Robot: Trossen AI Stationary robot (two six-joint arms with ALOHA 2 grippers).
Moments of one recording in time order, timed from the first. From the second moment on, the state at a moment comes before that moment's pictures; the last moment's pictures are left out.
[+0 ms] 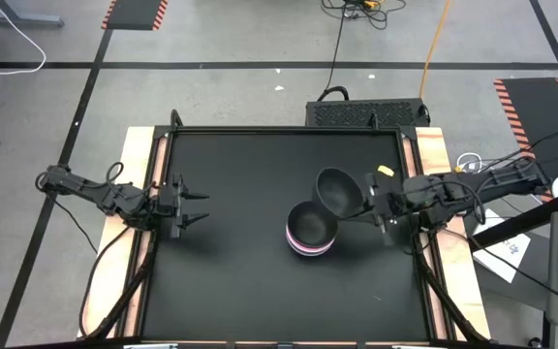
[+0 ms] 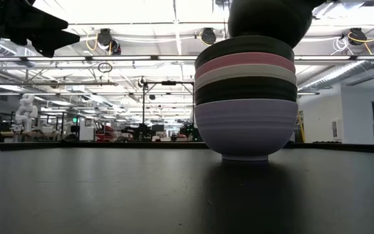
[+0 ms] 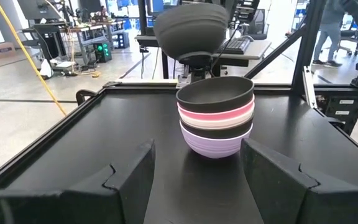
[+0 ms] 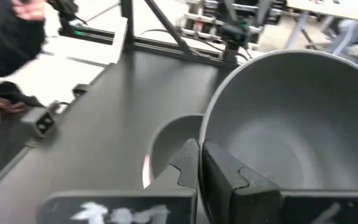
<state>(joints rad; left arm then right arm) -0.34 0.25 0.25 -0.11 -0.40 -0.02 0.23 0.76 0.73 -0.33 0.04 -0.08</state>
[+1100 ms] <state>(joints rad) -0.34 0.25 0.25 -0.12 -0.41 -0.03 0.23 1.28 0.99 -0.47 -0.07 -0.02</state>
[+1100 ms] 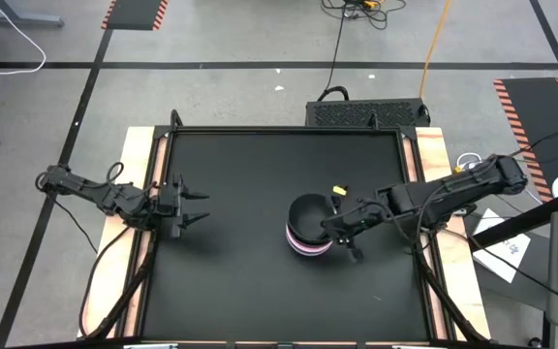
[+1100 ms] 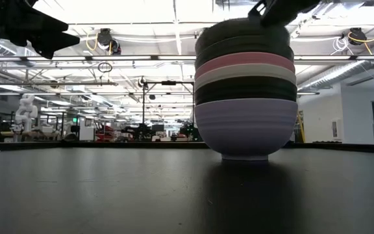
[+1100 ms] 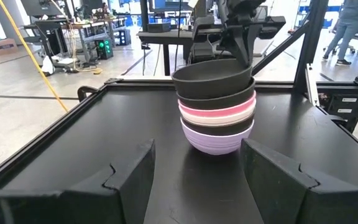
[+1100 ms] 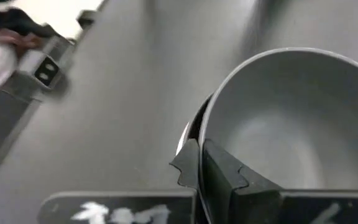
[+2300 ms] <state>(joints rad) -0.34 0.25 0.25 -0.13 -0.39 -0.05 0.24 1.35 0.99 -0.43 0.03 0.11</state>
